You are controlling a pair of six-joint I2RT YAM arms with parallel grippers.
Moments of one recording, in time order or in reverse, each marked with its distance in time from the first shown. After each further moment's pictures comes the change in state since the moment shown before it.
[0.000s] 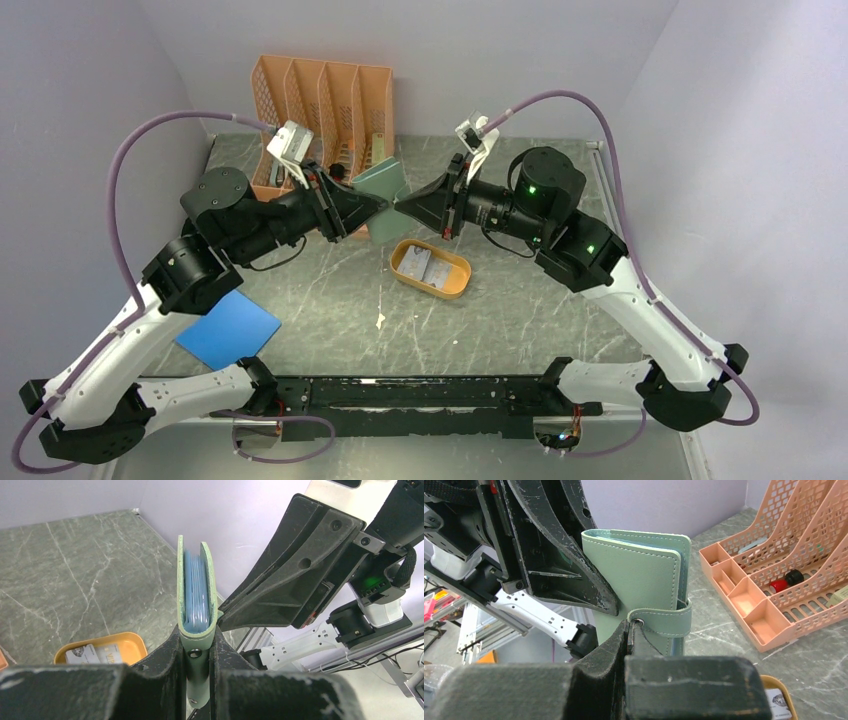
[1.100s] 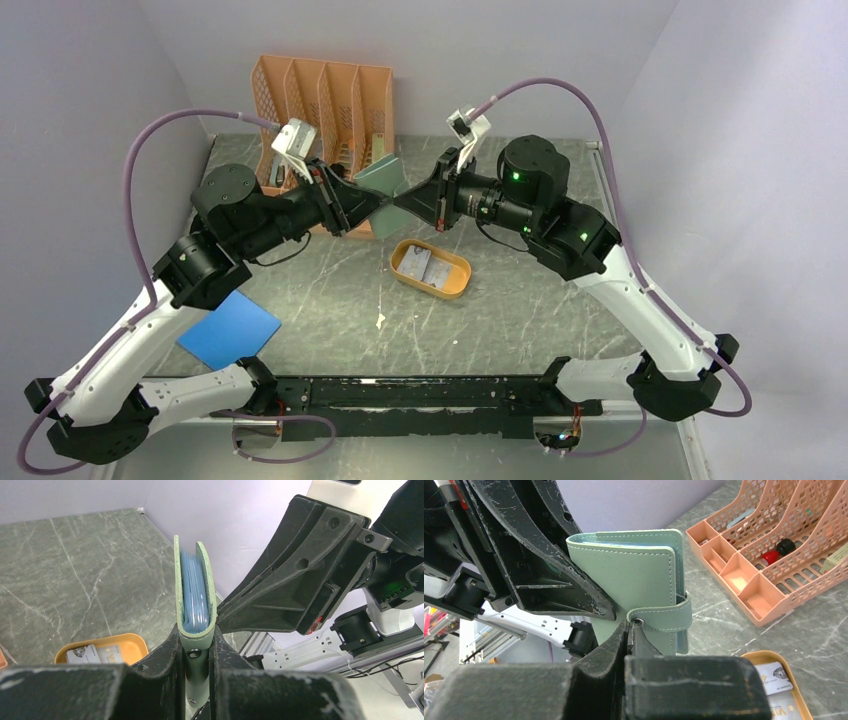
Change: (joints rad) left arm 0.035 0.012 -0.038 0.055 0.023 -0.029; right arm 0.000 0.079 0.106 -0.132 0.070 0.049
